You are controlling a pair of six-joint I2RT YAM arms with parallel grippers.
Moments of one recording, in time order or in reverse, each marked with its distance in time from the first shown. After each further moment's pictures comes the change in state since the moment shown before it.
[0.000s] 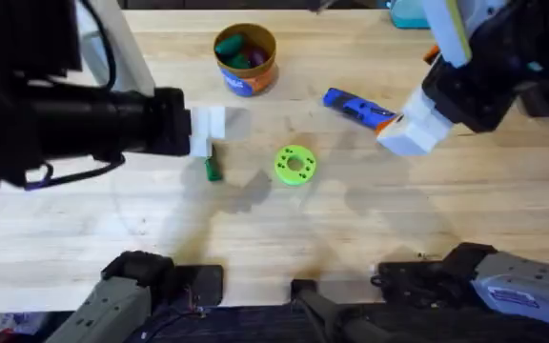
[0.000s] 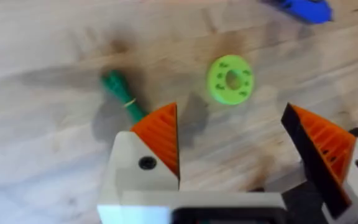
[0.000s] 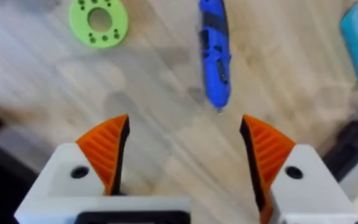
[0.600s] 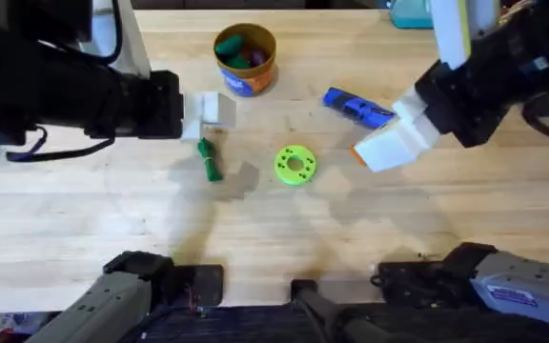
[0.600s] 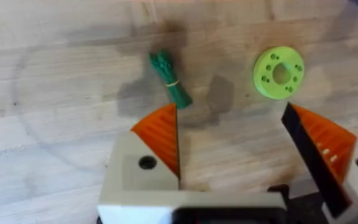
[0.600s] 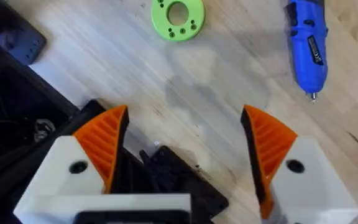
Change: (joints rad) left arm 0.001 0.156 0.135 -0.137 -0.199 0.004; right arm -0.036 0.005 0.000 -0.049 -0.326 0.227
